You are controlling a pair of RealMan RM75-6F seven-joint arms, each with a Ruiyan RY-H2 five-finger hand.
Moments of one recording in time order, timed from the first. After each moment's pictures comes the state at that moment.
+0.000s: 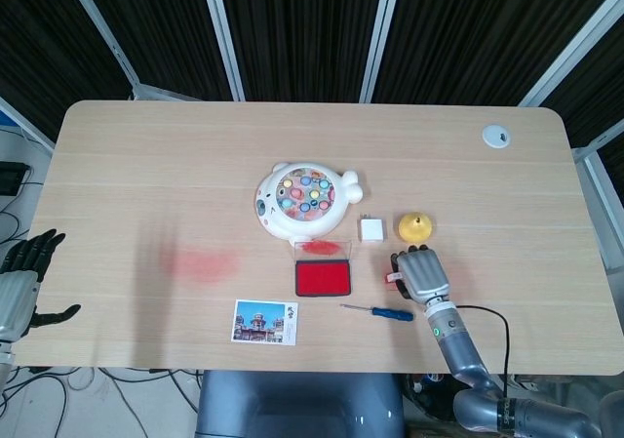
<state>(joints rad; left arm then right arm) -0.15 -1.06 -0.04 -1.71 1.40 1.35 -0.01 0.53 -1.62 0.14 -1.44 -1.12 1.05 -0.58</state>
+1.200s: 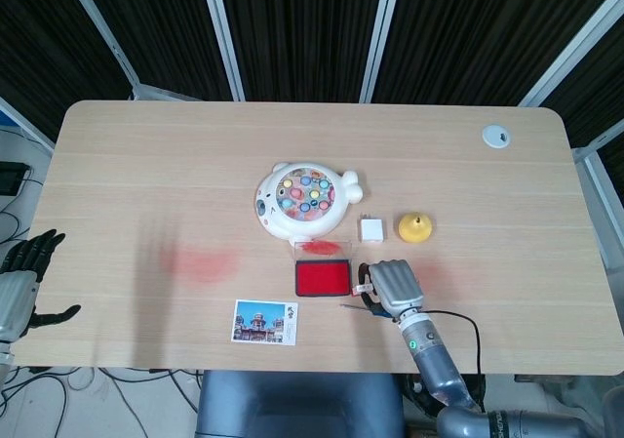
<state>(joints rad) -0.15 -1.05 -0.04 -1.71 1.41 1.34 -0.03 0.56 -1.61 0.20 -1.79 -0.89 1.12 -0.68</state>
